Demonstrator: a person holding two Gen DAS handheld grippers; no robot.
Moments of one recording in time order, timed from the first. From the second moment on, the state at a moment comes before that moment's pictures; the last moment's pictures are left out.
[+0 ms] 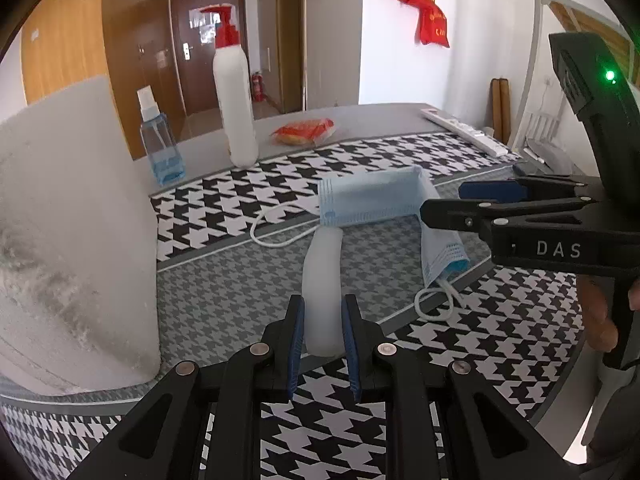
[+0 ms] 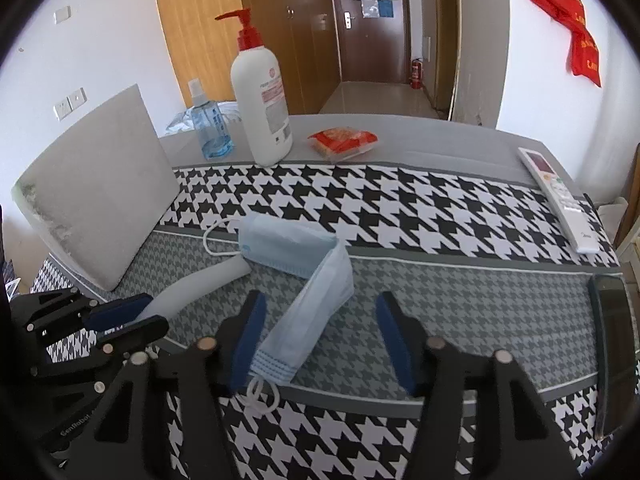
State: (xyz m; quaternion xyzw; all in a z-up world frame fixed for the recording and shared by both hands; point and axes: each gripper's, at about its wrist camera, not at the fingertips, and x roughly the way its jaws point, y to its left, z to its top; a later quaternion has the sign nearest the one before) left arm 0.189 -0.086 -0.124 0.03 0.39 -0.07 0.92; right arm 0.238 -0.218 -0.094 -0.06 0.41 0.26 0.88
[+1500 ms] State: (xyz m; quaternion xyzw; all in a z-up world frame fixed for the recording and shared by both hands) left arm 0.200 -0.087 -0.131 0.05 0.41 -0.09 0.91; right arm 0.237 -0.233 -0.095 -0.05 0.42 0.22 0.88
